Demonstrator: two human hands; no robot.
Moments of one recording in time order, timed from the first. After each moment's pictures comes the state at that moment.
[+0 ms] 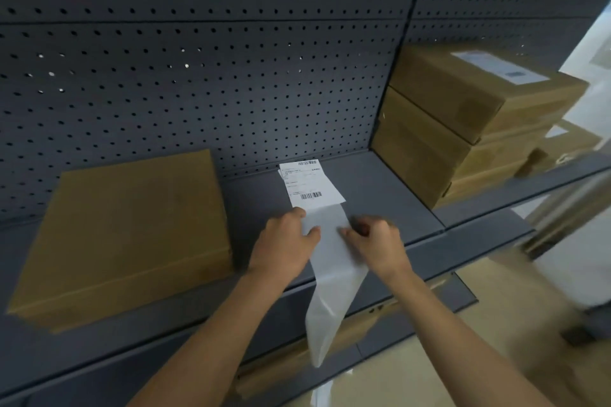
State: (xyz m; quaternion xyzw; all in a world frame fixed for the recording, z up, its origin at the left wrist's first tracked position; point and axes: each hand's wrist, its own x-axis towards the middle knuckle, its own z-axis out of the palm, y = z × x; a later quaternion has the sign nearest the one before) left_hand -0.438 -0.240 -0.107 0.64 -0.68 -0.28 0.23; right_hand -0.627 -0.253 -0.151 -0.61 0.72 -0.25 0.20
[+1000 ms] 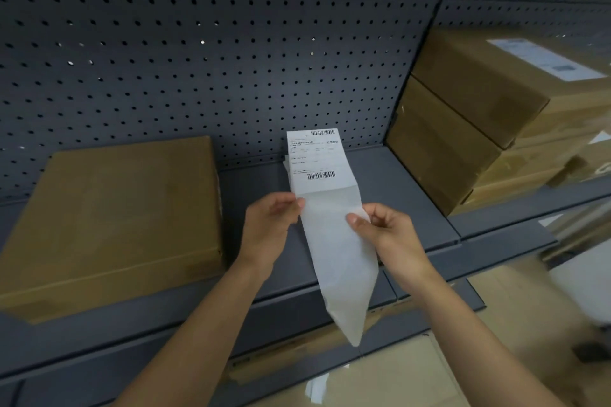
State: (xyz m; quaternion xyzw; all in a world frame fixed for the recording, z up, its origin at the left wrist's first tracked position) left_hand -0.435 -0.271 -0.129 0.58 -0.42 -0.48 0.50; right_hand -0.630 -0.254 -0.116 -0.49 0.55 -0.45 0.50
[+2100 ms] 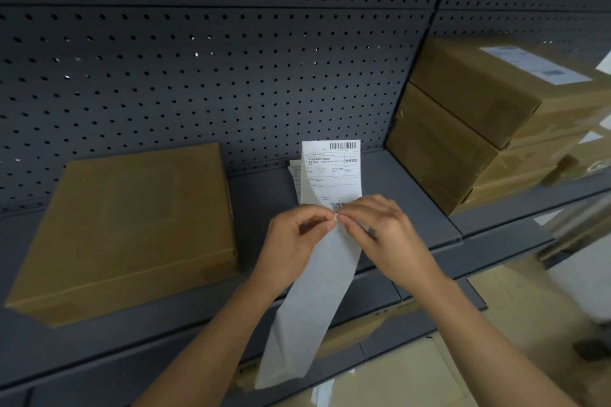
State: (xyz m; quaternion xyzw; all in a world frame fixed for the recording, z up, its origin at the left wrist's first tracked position) left_hand -0.433 -0.244 -0.117 0.45 -0.65 -0.40 0.46; right_hand -0.618 -0.247 -0.101 -0.83 0.45 -0.32 0.04
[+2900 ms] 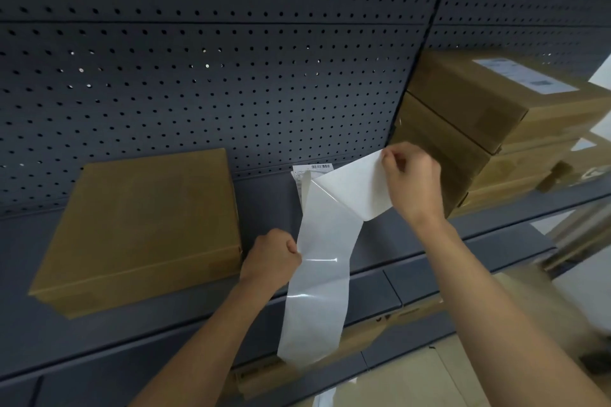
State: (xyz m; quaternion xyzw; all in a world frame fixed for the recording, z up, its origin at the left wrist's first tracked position) left_hand -0.411 -0.243 -0.146 0.68 -0.63 -0.30 0.21; right_hand -0.632 -0.294 -0.053 -0.63 0.63 -0.45 0.07
